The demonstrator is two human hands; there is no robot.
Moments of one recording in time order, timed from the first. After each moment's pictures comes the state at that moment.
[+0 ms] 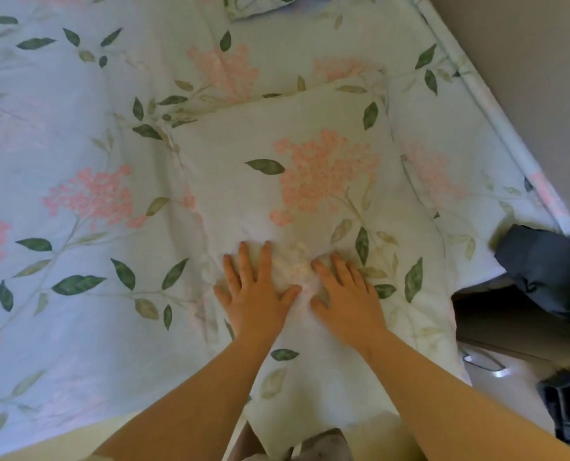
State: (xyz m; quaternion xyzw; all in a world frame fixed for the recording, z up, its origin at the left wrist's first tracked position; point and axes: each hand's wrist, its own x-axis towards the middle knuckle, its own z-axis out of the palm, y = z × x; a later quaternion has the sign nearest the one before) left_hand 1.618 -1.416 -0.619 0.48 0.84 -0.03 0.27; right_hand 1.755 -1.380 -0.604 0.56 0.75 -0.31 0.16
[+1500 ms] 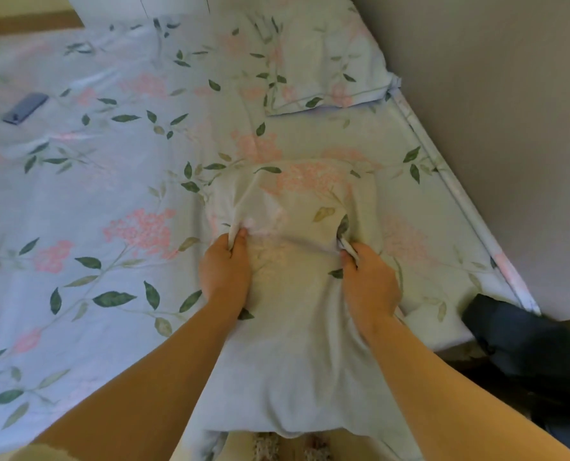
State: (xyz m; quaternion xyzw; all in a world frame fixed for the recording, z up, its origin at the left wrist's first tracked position) left_hand 1.591 -1.377 -0.485 0.25 0.84 0.43 0.23; right_hand 1.758 -1.331 -0.484 0.68 0.65 -0.29 -0.19
